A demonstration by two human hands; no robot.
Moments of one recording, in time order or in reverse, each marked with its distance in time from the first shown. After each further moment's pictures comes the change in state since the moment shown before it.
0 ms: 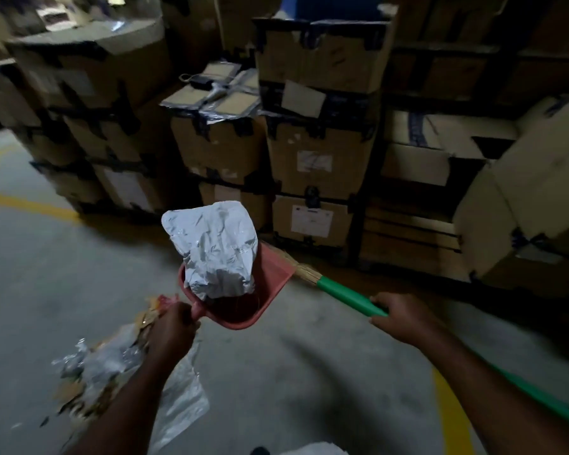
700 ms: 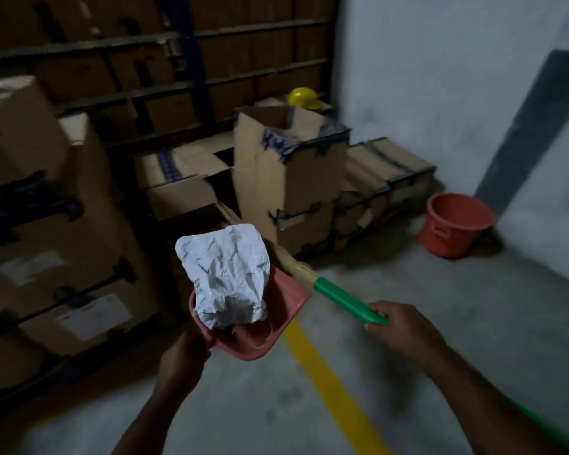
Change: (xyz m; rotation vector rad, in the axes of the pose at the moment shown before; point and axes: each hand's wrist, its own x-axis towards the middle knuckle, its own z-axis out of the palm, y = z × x) left_hand -0.142 0.423 0.232 0.039 -0.438 0.717; right_hand -0.243 0.387 -0.044 0.489 0.398 0.703
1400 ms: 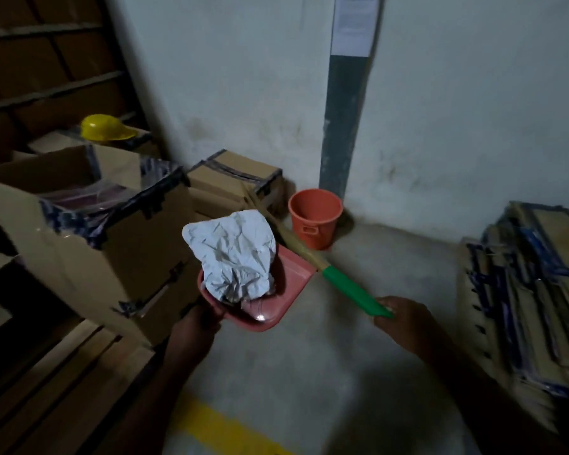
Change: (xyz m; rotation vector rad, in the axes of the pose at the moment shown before) left_hand 0.292 0.341 0.176 0.114 -0.370 0.676; right_hand 0.126 0.155 -0.115 0.148 0.441 0.493
